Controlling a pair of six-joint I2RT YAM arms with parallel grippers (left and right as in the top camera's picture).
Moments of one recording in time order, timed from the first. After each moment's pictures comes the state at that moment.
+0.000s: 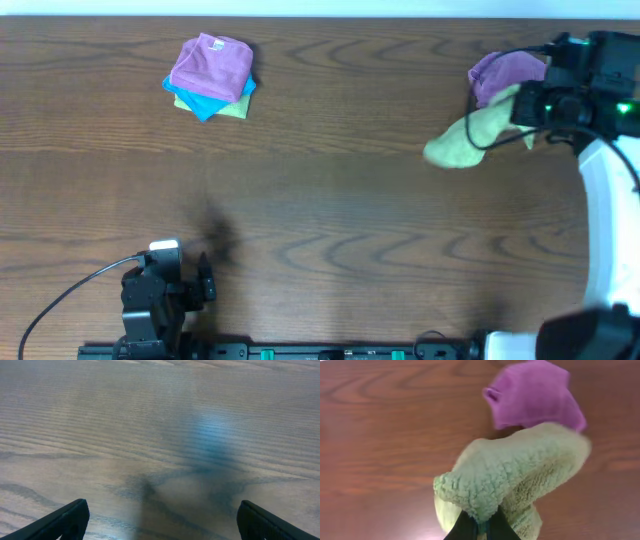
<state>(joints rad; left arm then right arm) 0.04 0.01 0.24 -0.92 -0.07 -0.01 -0.15 1.53 1.51 -0.89 -0.13 0.00</state>
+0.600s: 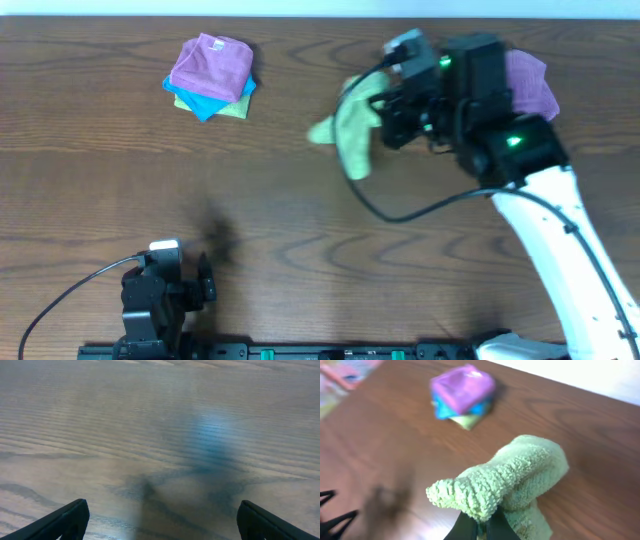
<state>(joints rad) 0.04 0.01 0.24 -0.92 -0.07 -0.01 0.40 1.46 1.51 -0.73 -0.36 0.03</state>
